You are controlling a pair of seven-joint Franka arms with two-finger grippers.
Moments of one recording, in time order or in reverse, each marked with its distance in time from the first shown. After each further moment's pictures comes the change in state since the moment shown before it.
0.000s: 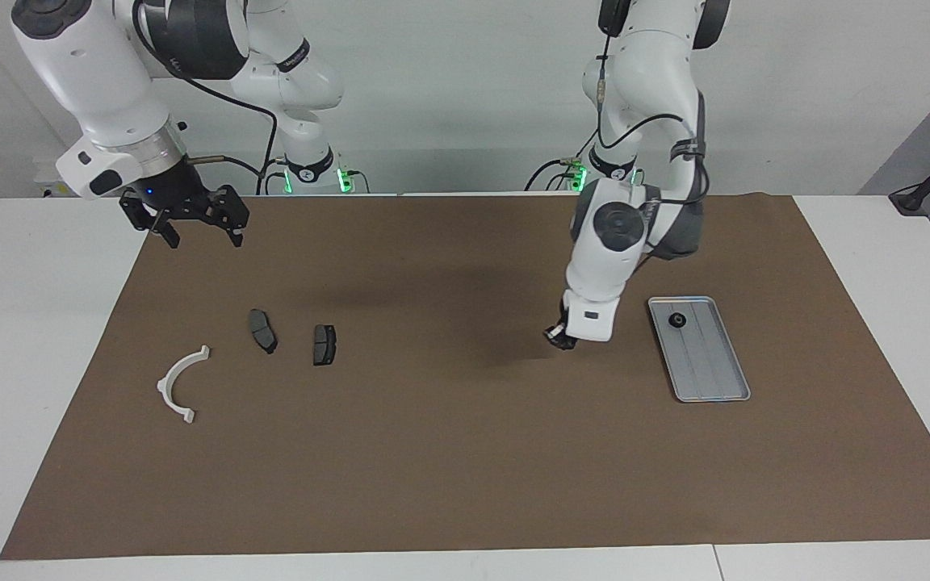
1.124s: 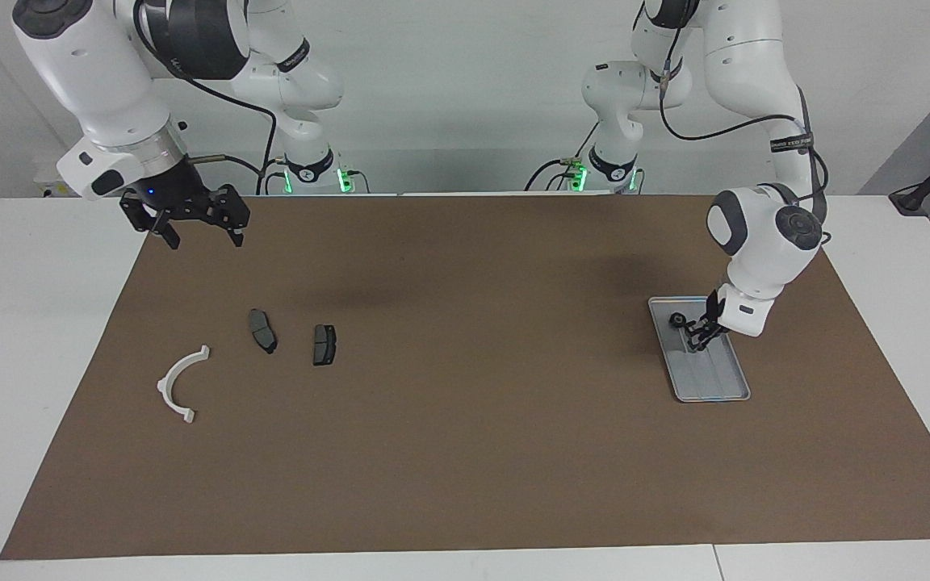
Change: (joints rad) left arm 0.365 -0.061 -0.004 -0.267 -0.001 0.257 0.580; right arm 0.000 -0.001 0.000 -0.002 0.000 0.005 -0.024
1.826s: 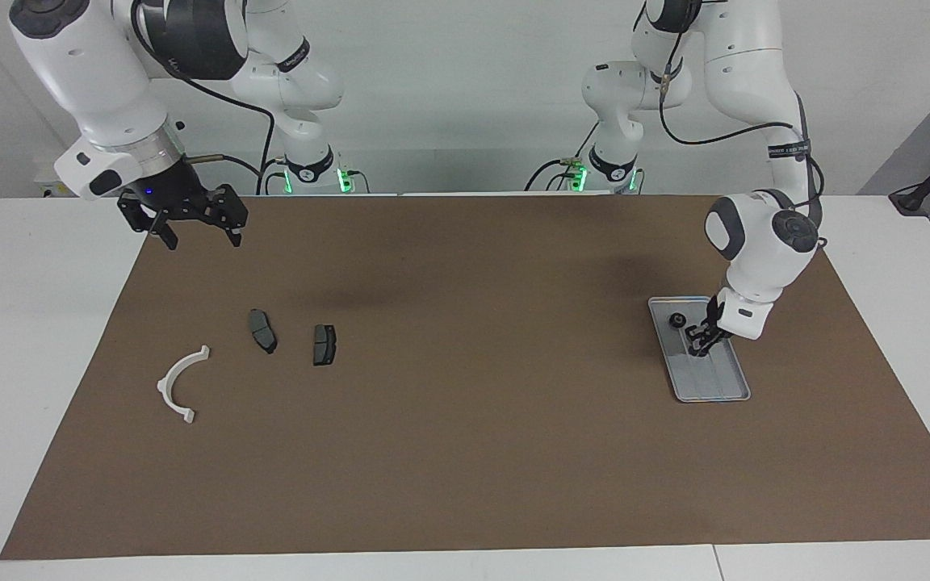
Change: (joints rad) left arm 0.007 0.019 0.001 -0.008 0.000 0.059 0.025; right arm -0.003 0.000 -0.001 0.000 0.000 0.001 -0.011
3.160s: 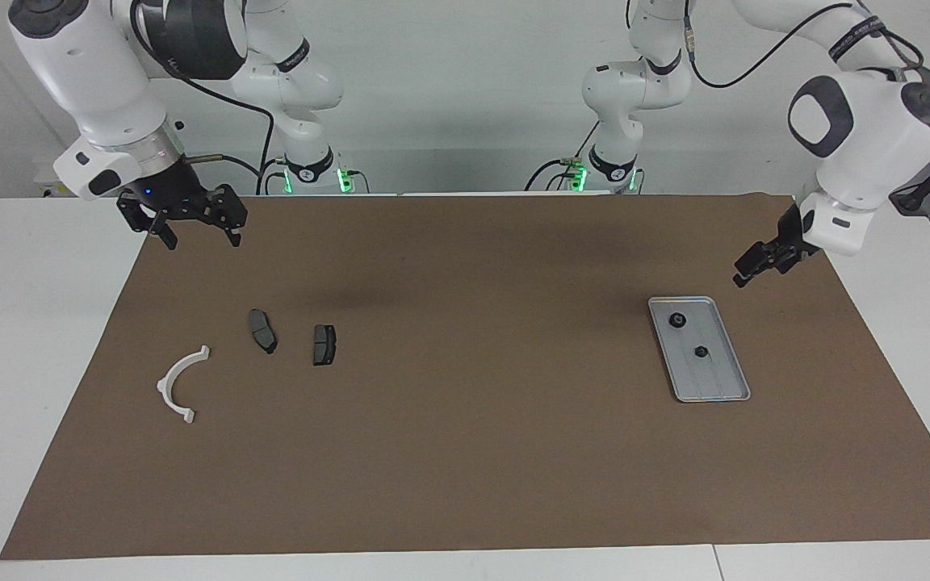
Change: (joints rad) left arm 0.051 -0.240 0.004 0.334 0.001 -0.646 0.009; right arm 0.000 0.000 -0.001 0.000 0.000 0.000 0.000
